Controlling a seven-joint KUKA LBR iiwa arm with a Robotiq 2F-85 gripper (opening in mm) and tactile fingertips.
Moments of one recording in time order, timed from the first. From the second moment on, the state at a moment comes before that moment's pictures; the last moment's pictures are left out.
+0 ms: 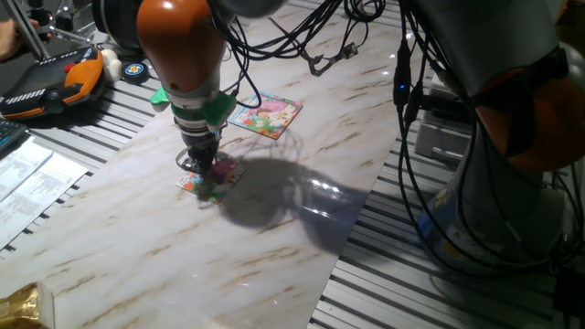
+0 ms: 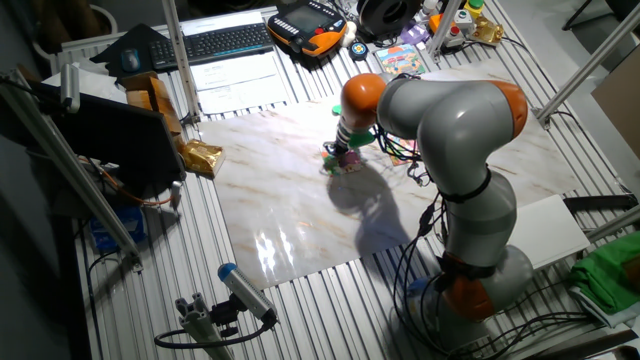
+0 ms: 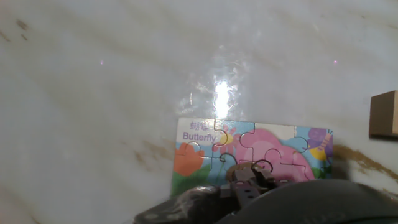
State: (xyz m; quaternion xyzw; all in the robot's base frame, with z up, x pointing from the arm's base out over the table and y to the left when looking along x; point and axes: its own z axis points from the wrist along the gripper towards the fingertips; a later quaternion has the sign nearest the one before) arm 0.577 0.097 0.024 -0.03 1.00 0.00 0.06
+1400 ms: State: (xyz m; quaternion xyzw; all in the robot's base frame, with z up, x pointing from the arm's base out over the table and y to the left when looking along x) arm 0.577 0.031 0.139 0.01 1.00 -0.01 0.03
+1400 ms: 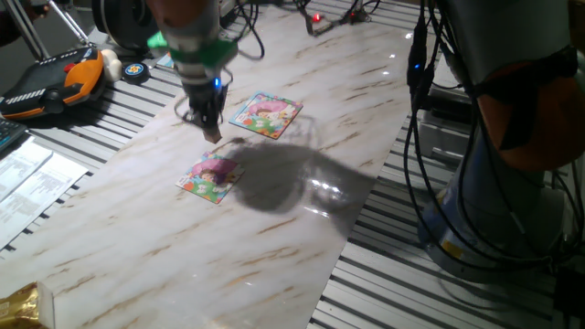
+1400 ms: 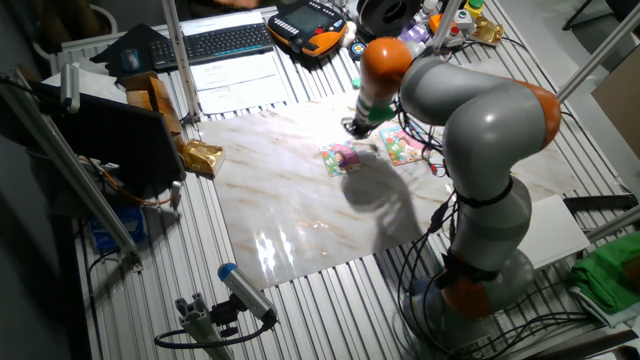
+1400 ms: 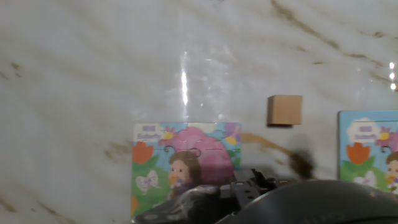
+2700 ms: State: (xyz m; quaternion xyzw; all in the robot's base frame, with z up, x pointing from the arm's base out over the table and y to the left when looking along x) arm 0.575 0.010 0.173 0.01 1.00 -0.02 0.04
